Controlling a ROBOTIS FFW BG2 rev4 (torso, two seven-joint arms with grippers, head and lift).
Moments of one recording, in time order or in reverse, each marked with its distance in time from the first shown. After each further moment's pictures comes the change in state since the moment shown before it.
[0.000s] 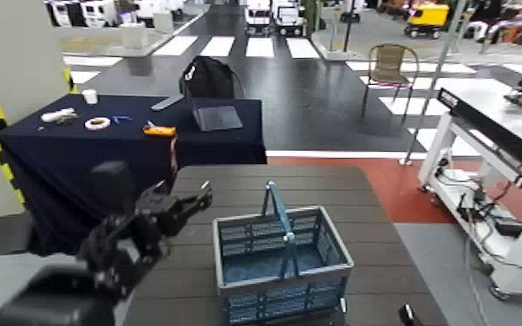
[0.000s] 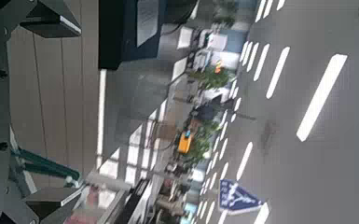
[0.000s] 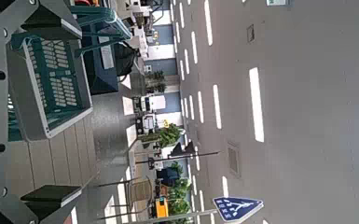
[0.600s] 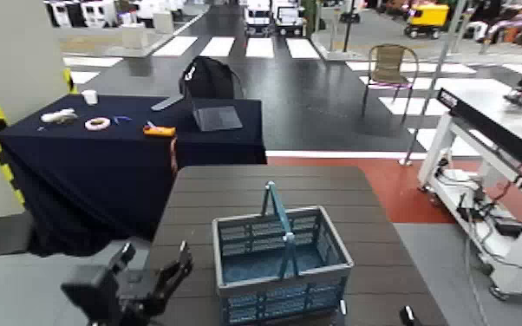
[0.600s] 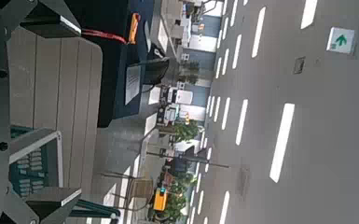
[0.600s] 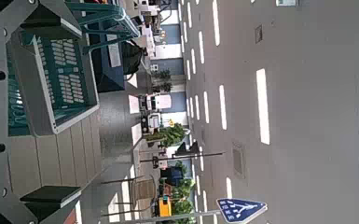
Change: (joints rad) left arm 0.311 -0.032 -0.035 0.016 -0.184 -0.452 0.194; right arm 0.011 -0.002 -0.009 -0.022 0.013 0.044 0.003
